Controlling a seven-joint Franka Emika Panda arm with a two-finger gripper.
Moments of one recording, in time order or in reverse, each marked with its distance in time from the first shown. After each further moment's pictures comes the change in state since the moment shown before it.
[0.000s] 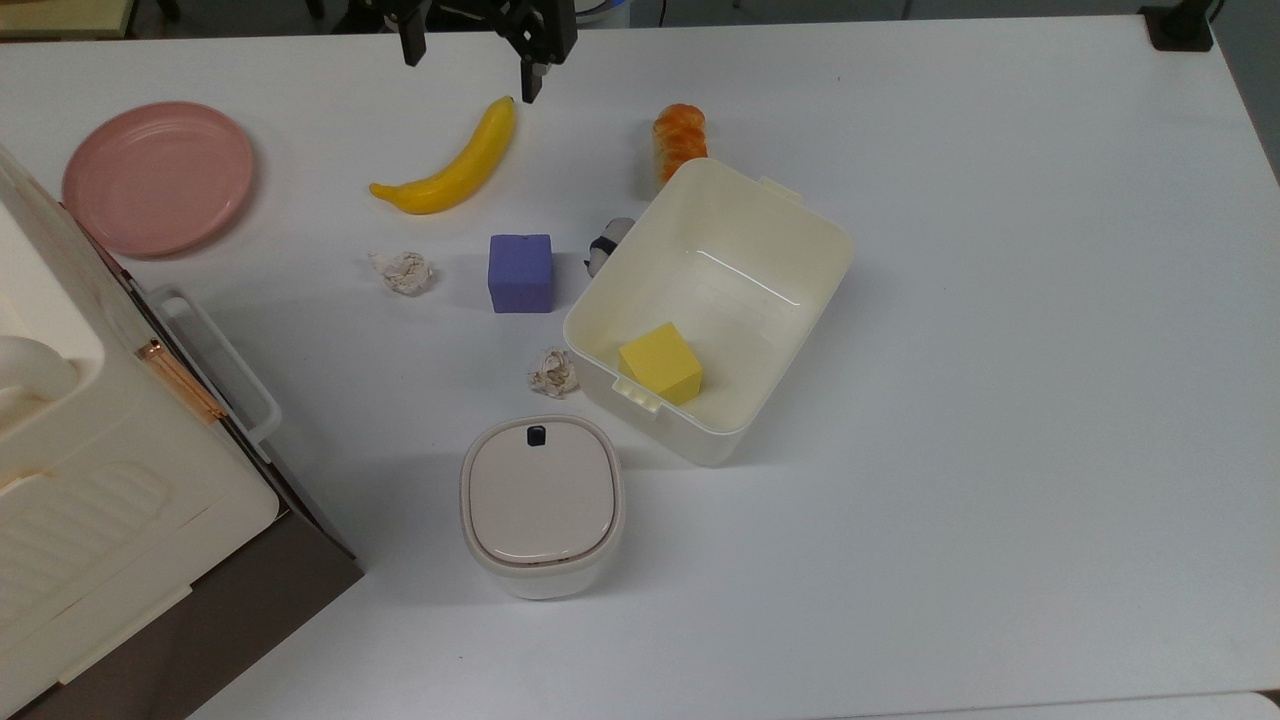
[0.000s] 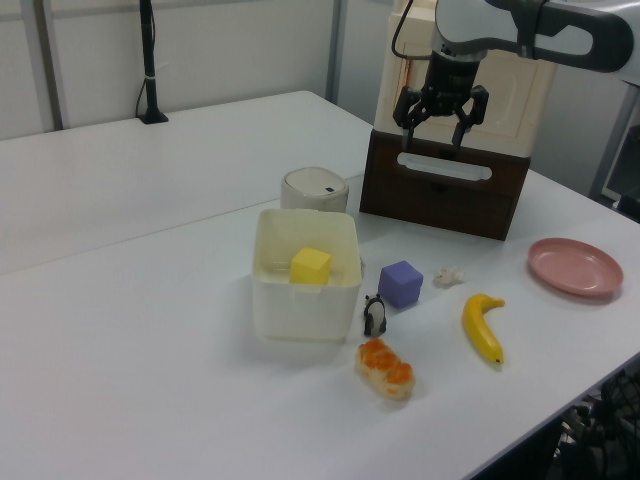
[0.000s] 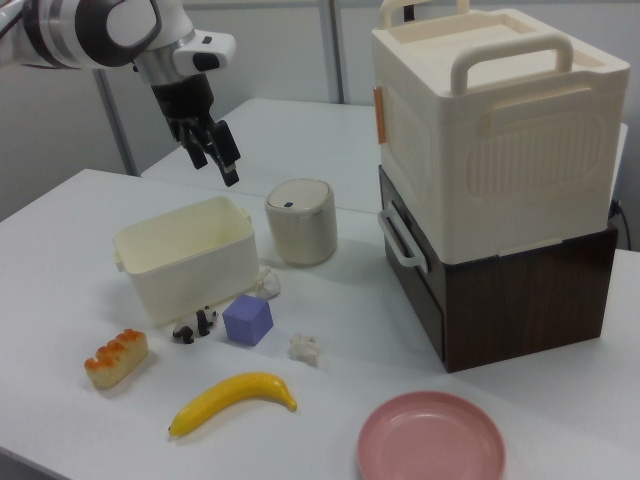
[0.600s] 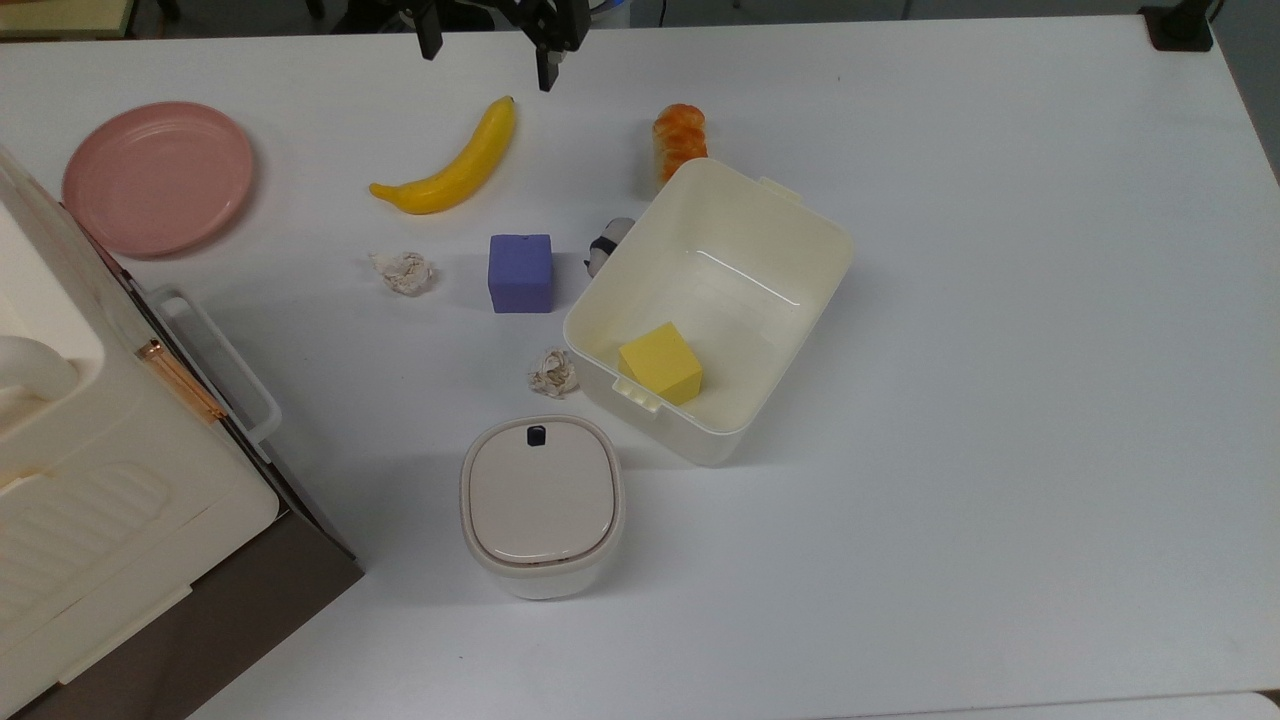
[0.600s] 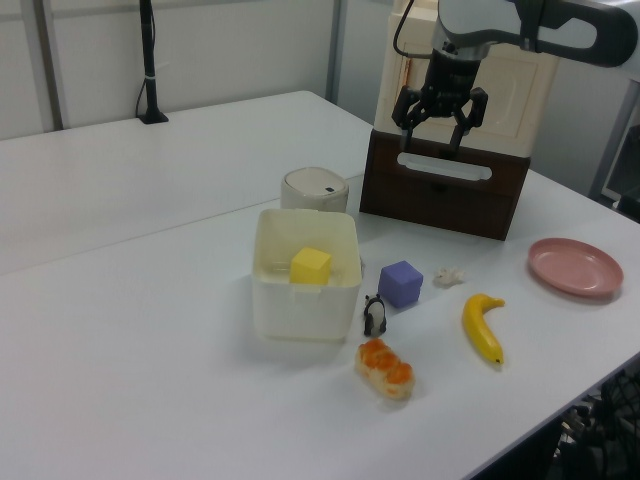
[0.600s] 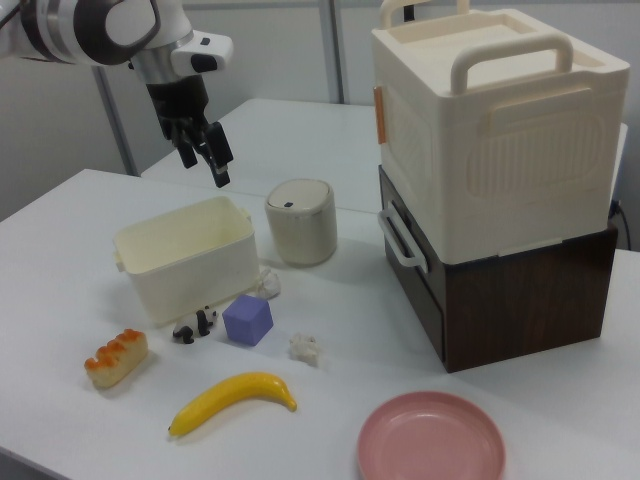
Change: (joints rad) arm -0.003 -0.005 0.000 0.006 0.058 -0.035 -0.030
